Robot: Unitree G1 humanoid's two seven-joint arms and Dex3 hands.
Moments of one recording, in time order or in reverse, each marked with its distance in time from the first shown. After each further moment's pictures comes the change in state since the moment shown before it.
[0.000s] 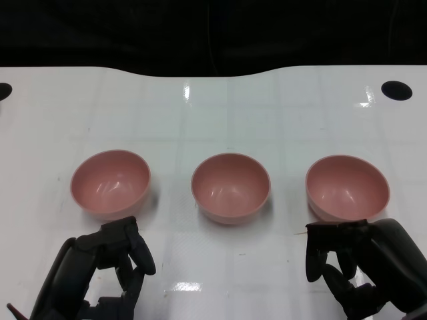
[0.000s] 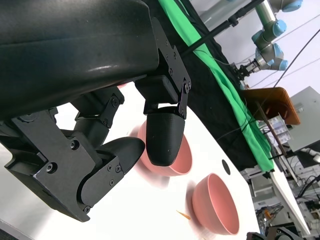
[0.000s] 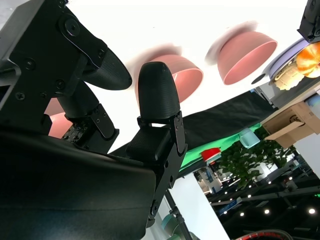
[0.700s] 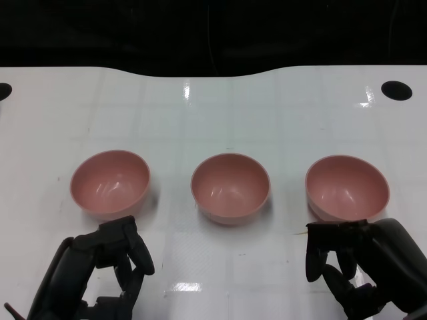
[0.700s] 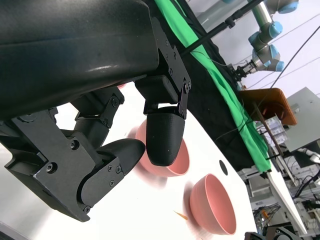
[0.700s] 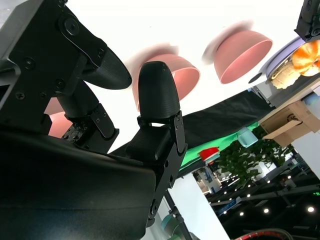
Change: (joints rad) left arm 0.007 0.013 0.002 -0.019 -0.010 -0.004 -0.003; right arm 0.010 0.001 -0.003 -0.037 0.027 0.019 0.023
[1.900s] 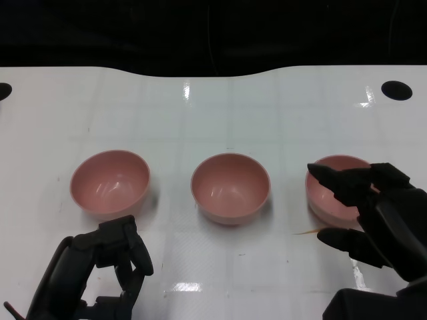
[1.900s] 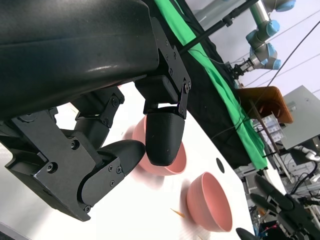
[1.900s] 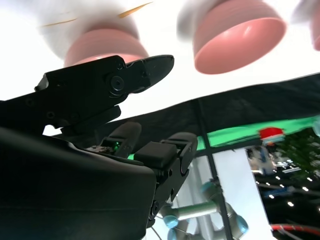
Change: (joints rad) left arm 0.000 0.002 0.000 -0.006 -0.018 0.006 -0.018; right arm -0.036 0.011 0.006 -0.183 -0.327 0.439 -0.036
